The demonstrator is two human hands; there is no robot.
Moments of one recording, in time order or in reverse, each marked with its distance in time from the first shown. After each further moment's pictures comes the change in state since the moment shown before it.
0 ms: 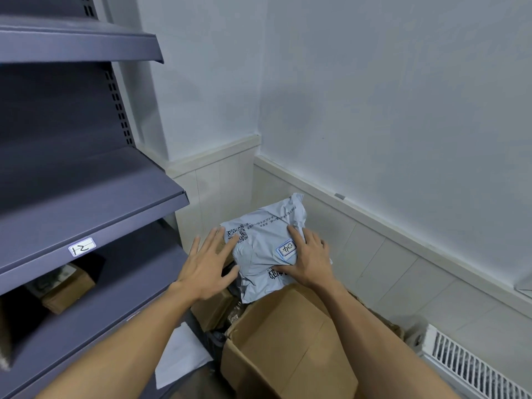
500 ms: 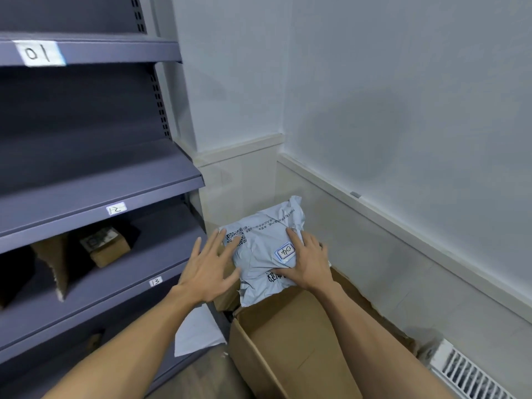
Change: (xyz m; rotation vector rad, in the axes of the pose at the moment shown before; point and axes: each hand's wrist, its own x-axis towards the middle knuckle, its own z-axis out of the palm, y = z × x) left_hand -0.071 0.068 -0.008 0.075 0.021 -0.200; right_hand -0.041 0.016 -0.001 0.081 -0.049 -0.182
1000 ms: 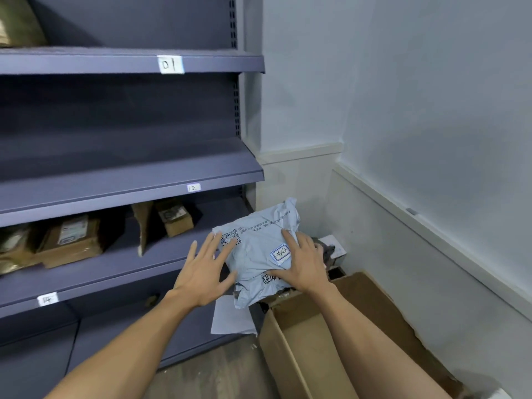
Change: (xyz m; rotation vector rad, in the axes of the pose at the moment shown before) left_hand -0.120 -0.040 -0.020 0.049 0.000 -0.290; right_hand -0.019 -0.099 0.008 0.054 -0.085 -0.249
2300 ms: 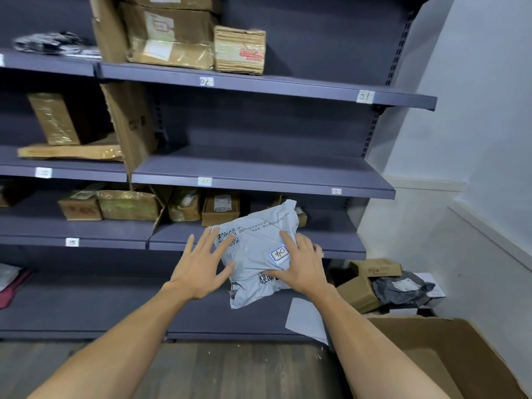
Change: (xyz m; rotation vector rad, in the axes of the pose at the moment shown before) left_hand -0.275 -0.231 -0.056 0.035 0.076 -0.344; right_hand -0.061 -0.334 0.055 0.012 -0.059 -0.365
